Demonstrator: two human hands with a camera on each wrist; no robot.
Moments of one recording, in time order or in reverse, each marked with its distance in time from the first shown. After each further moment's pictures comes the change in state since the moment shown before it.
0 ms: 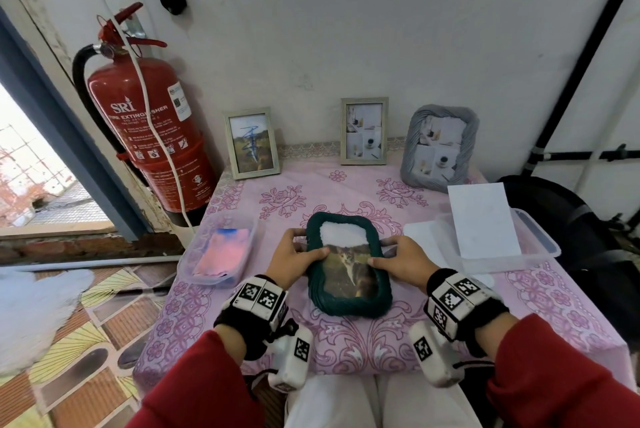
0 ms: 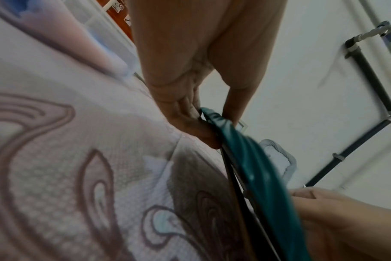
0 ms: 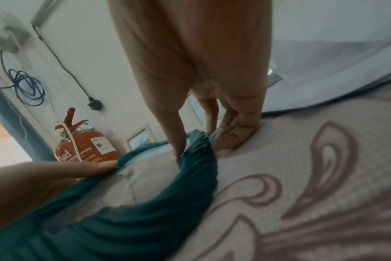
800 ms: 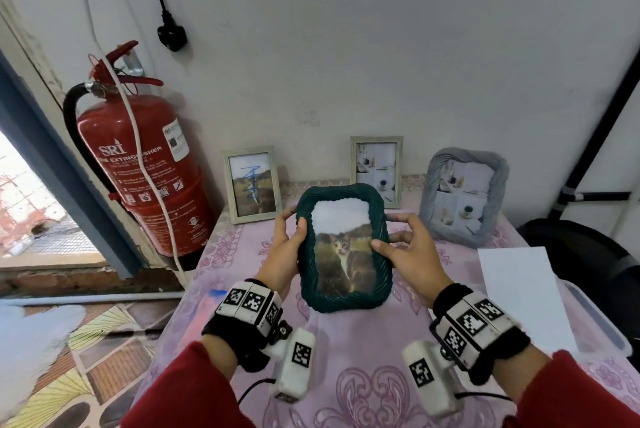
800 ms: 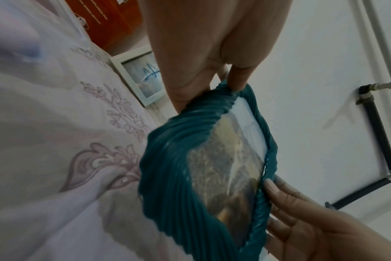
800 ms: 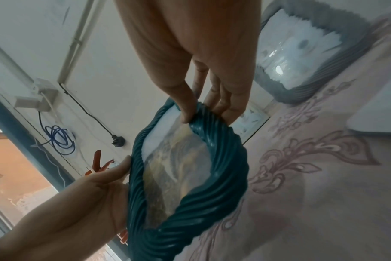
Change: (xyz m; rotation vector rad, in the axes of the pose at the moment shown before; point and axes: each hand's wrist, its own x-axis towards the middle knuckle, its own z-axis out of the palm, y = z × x) left_hand 0.080 0.073 -0.014 -0.341 -0.044 0.150; right_hand 0.065 -0.074 -0.023 0.516 0.181 -0.260
